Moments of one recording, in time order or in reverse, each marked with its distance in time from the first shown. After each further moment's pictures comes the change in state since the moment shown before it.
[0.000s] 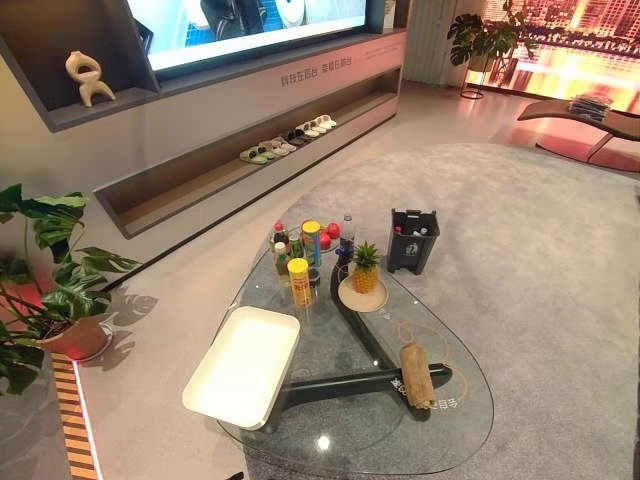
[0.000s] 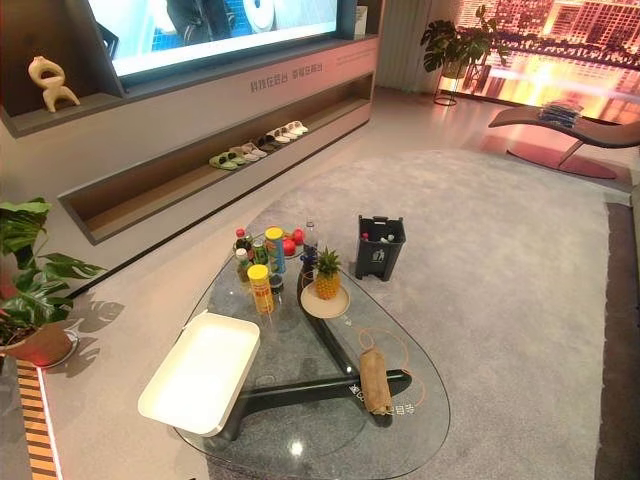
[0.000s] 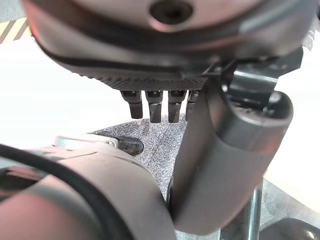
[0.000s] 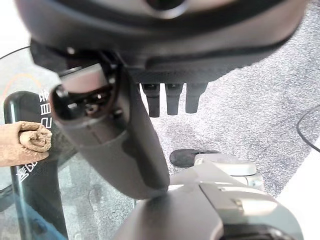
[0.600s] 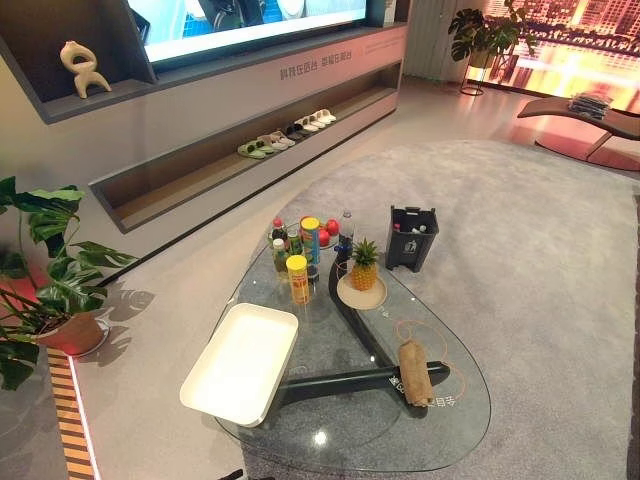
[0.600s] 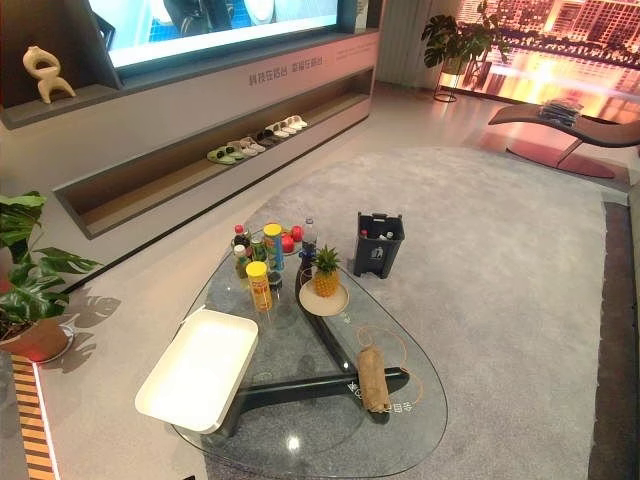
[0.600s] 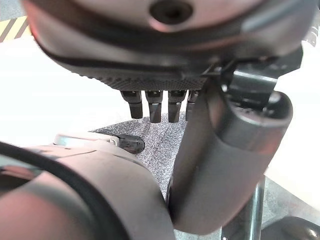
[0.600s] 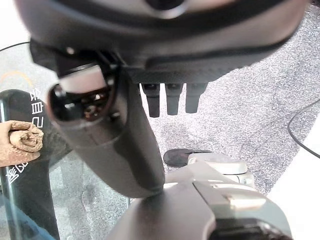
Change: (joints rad) left arm -0.008 0.008 -0.001 0.000 -0.001 0.005 -0.011; right arm -0.006 0.000 0.004 -0.028 0.000 0.078 0.001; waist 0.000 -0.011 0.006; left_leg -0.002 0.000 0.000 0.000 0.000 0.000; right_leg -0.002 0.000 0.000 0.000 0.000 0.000
